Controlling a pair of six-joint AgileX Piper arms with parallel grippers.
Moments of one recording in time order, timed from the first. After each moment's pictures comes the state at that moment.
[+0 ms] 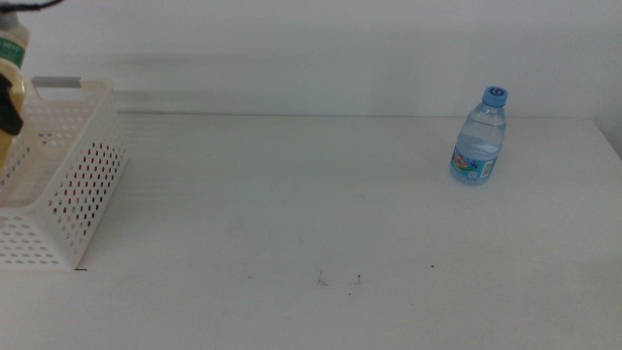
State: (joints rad) left arm 0.38 1.93 -1.81 -0.24 1.25 0.50; right arm -0.01 0.00 0.00 0.08 0.16 -0.17
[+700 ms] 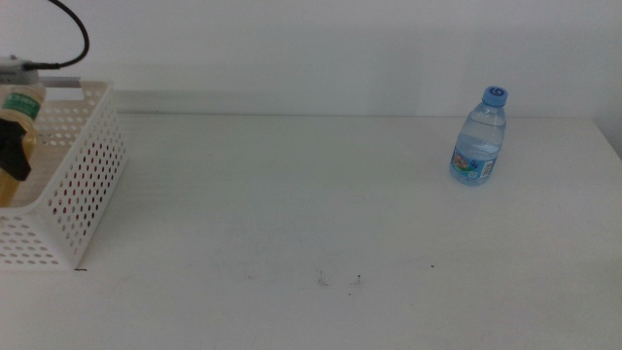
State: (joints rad) left arm 0.38 2.05 -1.78 -0.16 1.24 0.51; right arm -0.01 0.00 0.00 0.08 0.16 -0.17
